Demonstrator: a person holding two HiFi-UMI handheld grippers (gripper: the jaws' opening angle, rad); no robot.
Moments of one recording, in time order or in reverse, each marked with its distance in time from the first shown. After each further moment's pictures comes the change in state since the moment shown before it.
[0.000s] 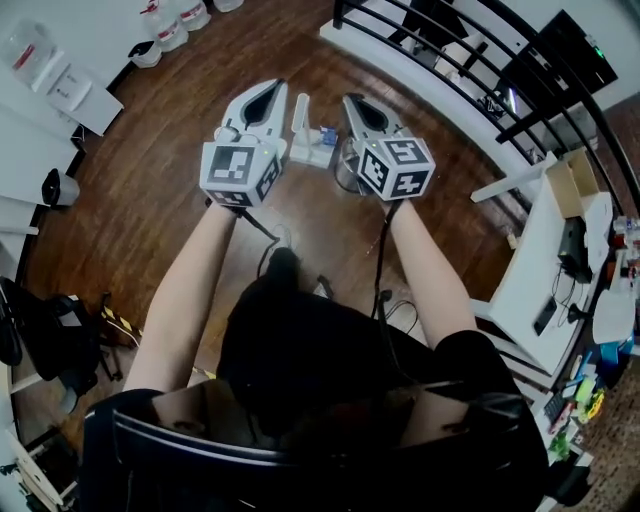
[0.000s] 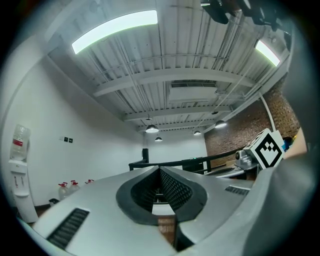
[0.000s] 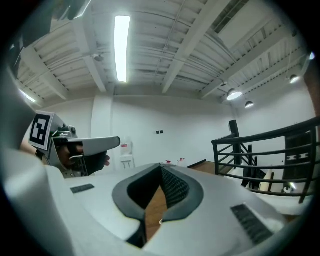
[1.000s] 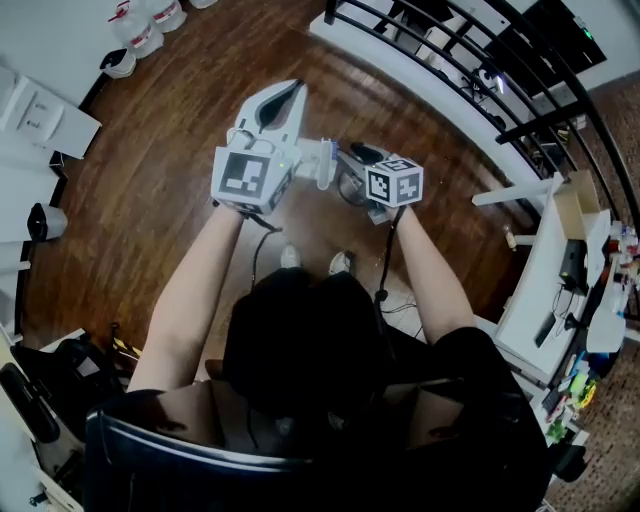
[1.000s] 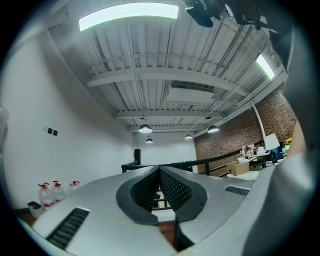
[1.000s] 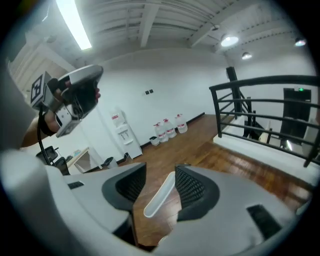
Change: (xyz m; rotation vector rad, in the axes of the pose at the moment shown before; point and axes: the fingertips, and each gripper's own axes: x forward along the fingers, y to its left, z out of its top) left arm 0.129 0.132 -0.048 -0.058 0.002 -0.134; right arm 0.169 -0.064 -0.173 0.231 0.494 0.052
